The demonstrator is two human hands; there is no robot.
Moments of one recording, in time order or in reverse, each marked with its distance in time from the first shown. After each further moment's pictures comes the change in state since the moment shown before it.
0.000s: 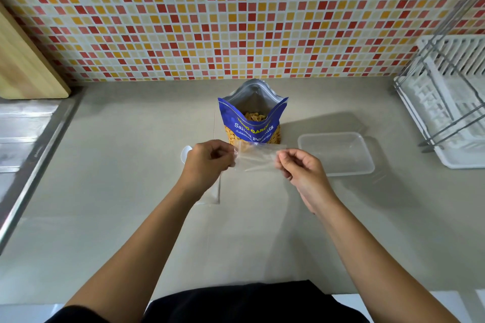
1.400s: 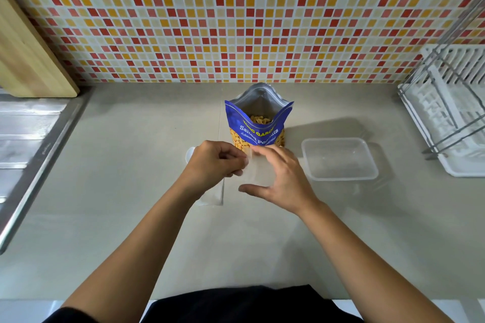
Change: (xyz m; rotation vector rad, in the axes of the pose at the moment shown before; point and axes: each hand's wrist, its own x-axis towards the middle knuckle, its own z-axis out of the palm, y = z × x) left_hand -0.013 0.022 -0.008 0.108 -0.107 -0.021; right_hand 0.001 0.003 0.025 -0.857 -0.155 -0.795
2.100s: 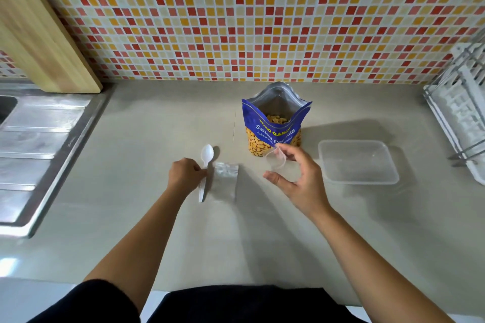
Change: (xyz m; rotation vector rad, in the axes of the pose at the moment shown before) left_hand 0.047 -0.119 -0.047 0.574 0.243 -0.366; right_hand -0.007 0.003 0.008 0.413 0.123 0.217
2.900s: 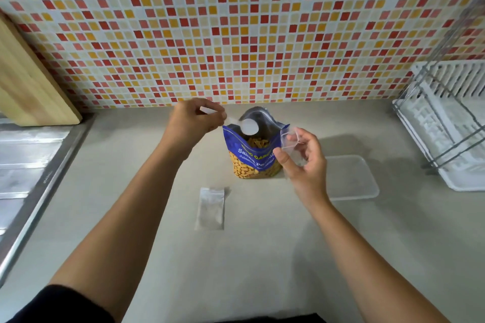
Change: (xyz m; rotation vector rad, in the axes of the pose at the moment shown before) left_hand -0.027 0.144 -0.104 -0.752 -0.012 0.467; right_hand 0.048 -0.008 -0.026 0.247 0.322 0.080
